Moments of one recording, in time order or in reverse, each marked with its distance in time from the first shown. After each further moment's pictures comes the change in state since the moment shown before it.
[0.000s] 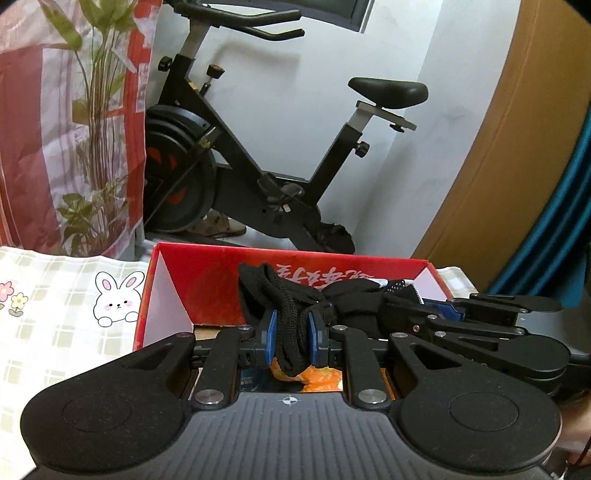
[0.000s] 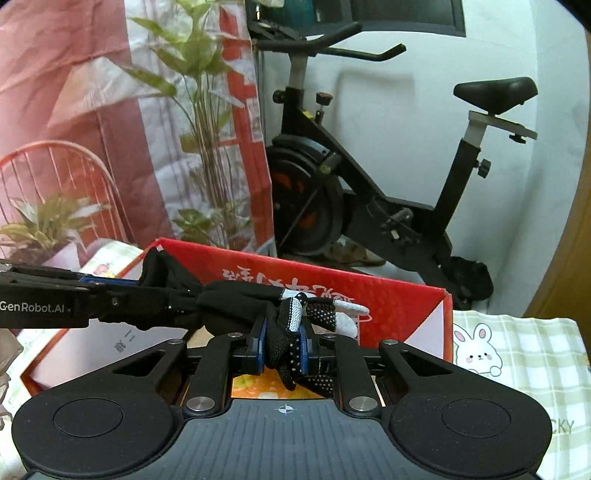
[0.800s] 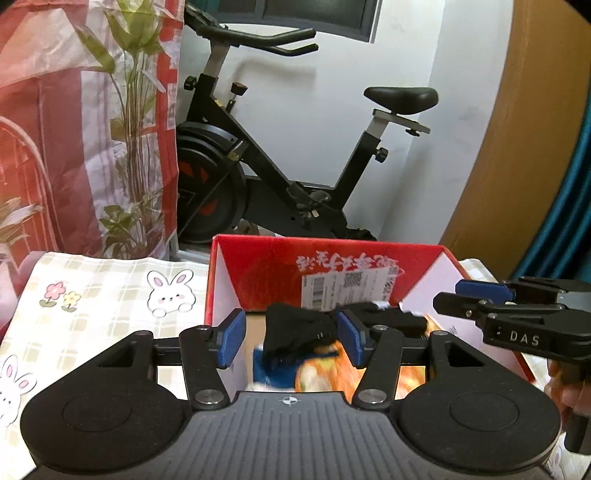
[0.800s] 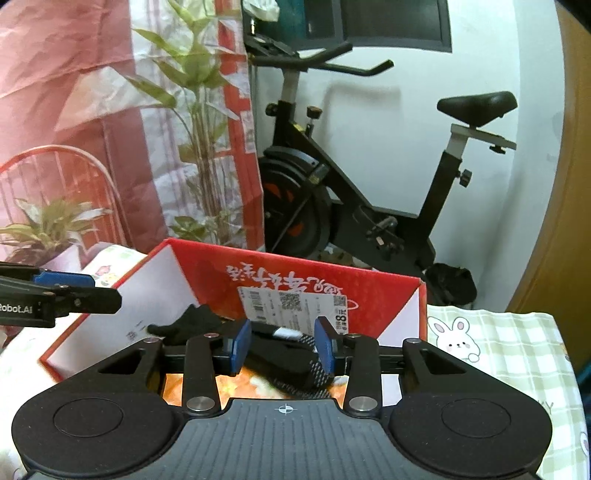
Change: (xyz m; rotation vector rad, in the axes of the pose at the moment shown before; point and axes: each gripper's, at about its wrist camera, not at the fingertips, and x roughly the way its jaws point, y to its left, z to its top) left arm -0.059 0.000 -0.023 0.046 -0.038 0.099; right arm -0.054 0.009 -0.021 0.002 -0.056 -0.034
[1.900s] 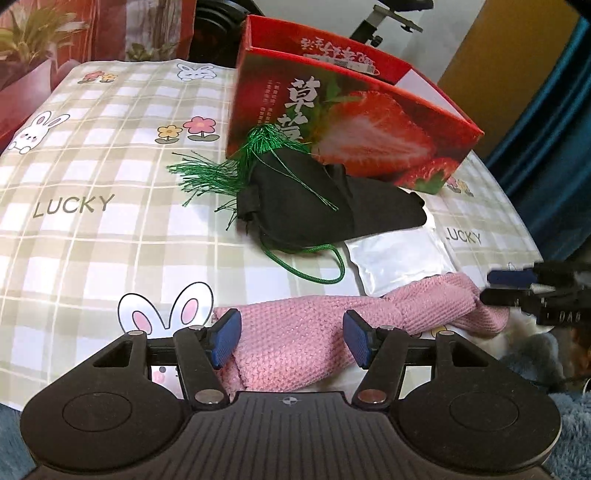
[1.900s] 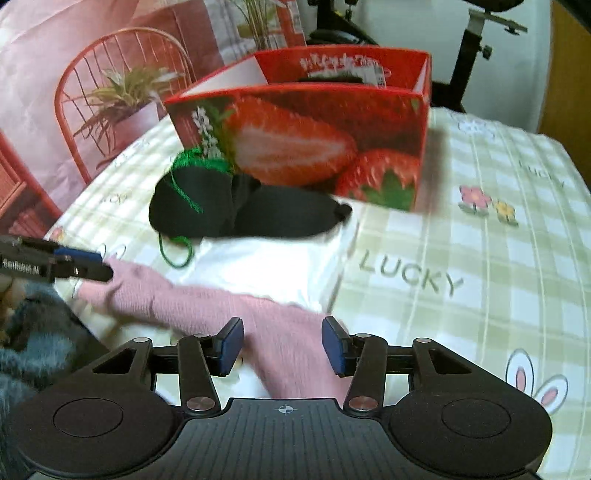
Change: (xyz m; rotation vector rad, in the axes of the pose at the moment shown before) left arm -0.101 0.014 -0.206 -0.119 0.316 -0.086; right arm -0.151 0.028 -0.203 0.020 0.352 0.156
